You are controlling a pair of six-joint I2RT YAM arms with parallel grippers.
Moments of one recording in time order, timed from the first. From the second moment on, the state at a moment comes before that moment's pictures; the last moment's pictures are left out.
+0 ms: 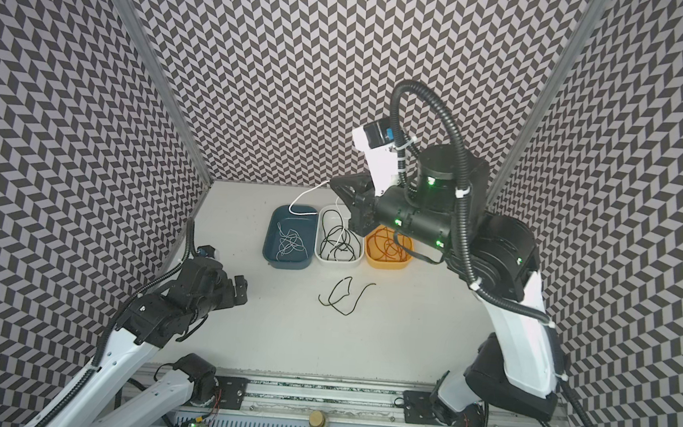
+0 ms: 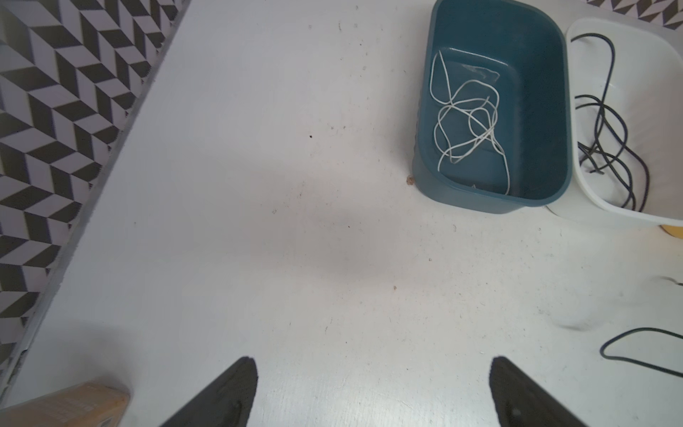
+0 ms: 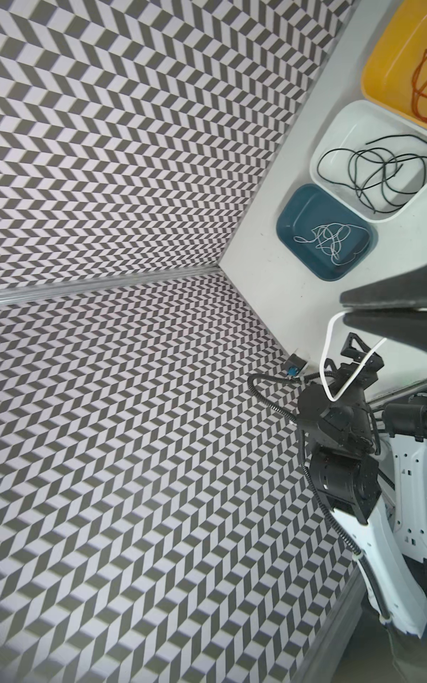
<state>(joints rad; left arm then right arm) -0.37 0.69 0.79 -0.92 -0.17 -0.49 0.86 1.53 2.48 -0.99 -0.07 0.24</state>
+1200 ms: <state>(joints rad) -1.08 1.03 0.65 -0.12 0.00 -0.43 0.86 1.42 2.25 -0.93 -0.13 0.28</state>
